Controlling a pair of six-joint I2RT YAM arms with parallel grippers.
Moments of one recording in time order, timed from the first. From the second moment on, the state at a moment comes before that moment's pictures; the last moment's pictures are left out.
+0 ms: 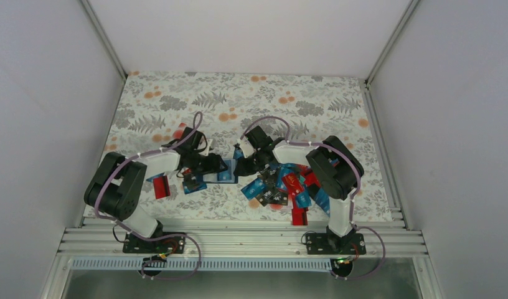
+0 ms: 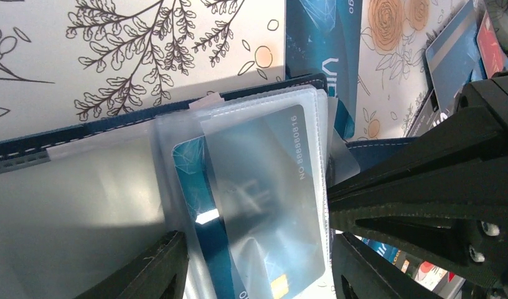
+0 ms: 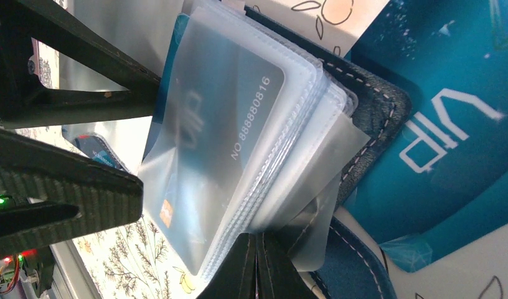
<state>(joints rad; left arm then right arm) -0.39 1.58 0.71 -0.24 0.53 -0.45 0.73 1.95 1.10 -0.27 -0.55 0.37</state>
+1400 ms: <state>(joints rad) -0.66 1.75 1.04 -0.59 0.05 -0.47 0.73 1.95 1.13 -0.32 -0.52 0.34</state>
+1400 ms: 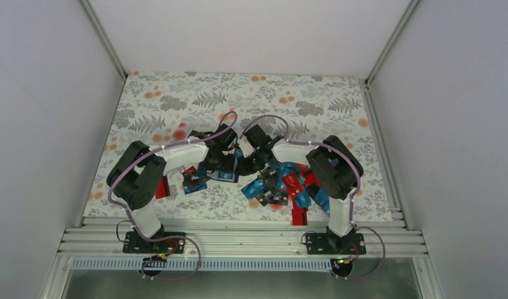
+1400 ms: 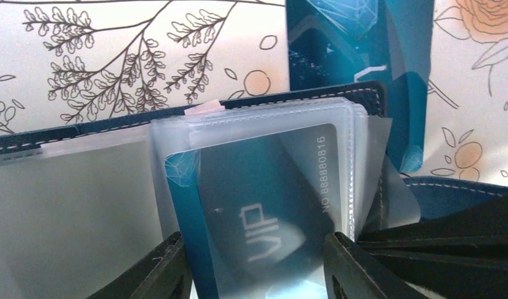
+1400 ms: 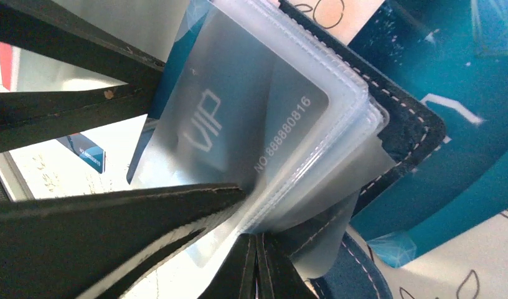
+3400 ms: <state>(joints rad) -0.65 1.52 0.83 -0.49 -0.01 -0.52 0.66 1.86 1.15 -0.42 -0.59 0.36</state>
